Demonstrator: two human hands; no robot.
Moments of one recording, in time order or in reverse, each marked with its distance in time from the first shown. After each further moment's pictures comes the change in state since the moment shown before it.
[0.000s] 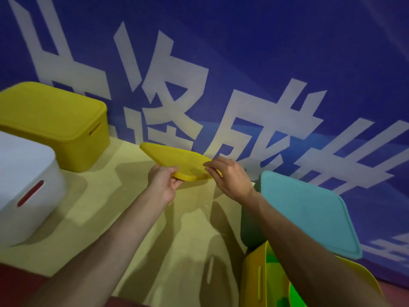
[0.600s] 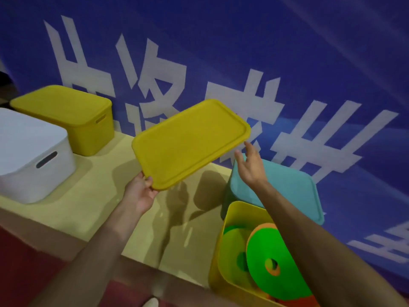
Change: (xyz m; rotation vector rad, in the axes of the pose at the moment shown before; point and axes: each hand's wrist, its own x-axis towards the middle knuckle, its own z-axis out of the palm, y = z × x) left_hand -0.128 -0.084 -0.036 -0.060 0.019 0.118; right_hand -0.129 0.035 -0.089 0.376 0.133 0.598
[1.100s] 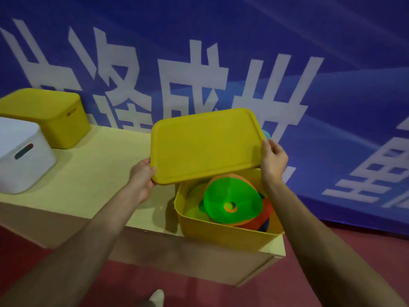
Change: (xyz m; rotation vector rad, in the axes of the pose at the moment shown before) left_hand -0.100 -0.113 0.038 0.579 -0.088 0.104; right_hand -0.146 0.103 -0.133 0.588 0.577 0.424
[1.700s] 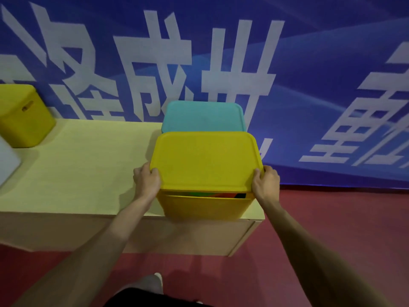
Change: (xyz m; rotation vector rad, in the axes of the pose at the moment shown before) left_hand -0.026 -0.087 0.044 0.767 0.129 0.213; right_hand -0.044 0.104 -0.111 -0.680 -0.093 -0.043
